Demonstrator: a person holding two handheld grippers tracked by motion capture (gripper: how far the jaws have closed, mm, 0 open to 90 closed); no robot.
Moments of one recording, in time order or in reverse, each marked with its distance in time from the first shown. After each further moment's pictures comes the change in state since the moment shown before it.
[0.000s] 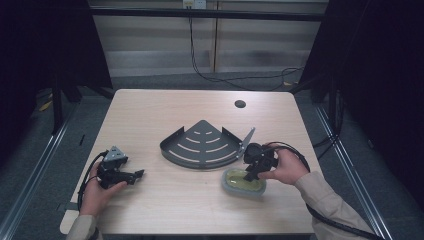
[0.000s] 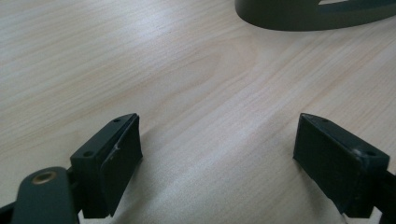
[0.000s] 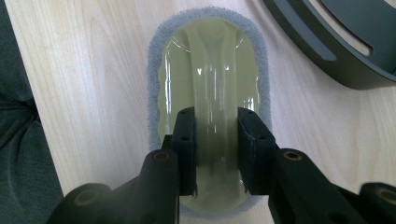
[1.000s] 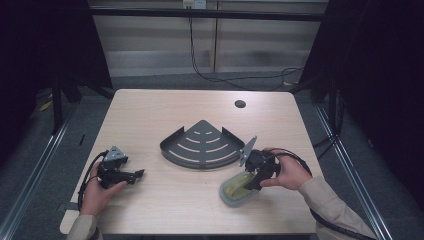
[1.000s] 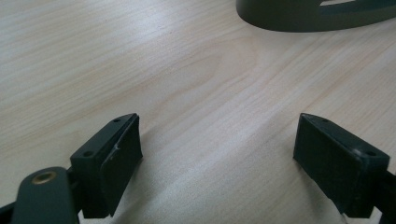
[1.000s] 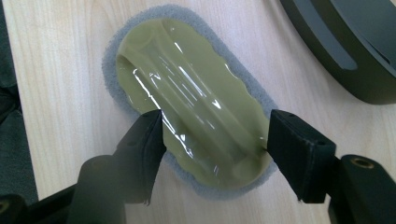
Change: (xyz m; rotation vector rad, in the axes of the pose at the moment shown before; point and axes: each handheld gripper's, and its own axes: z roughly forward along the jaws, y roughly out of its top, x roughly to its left) left arm 0.000 0.000 0.000 0.001 0.003 -0.002; right arm 0.007 -0.011 0.014 -0.039 -0.014 -0.084
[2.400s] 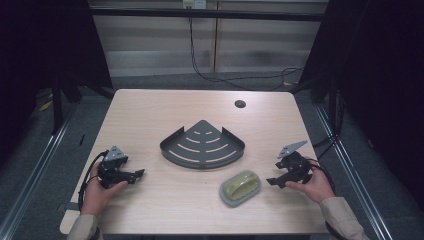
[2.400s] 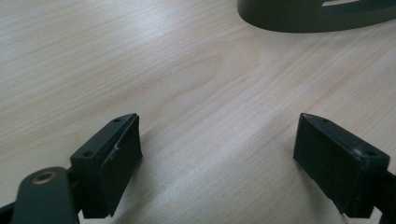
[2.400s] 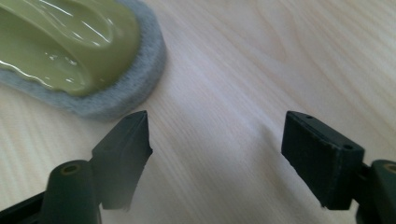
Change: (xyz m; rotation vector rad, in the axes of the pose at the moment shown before) left arm 0.000 0.001 0.000 0.002 0.007 0.001; right arm -0.026 -0.116 0.011 -0.262 -0.142 0.427
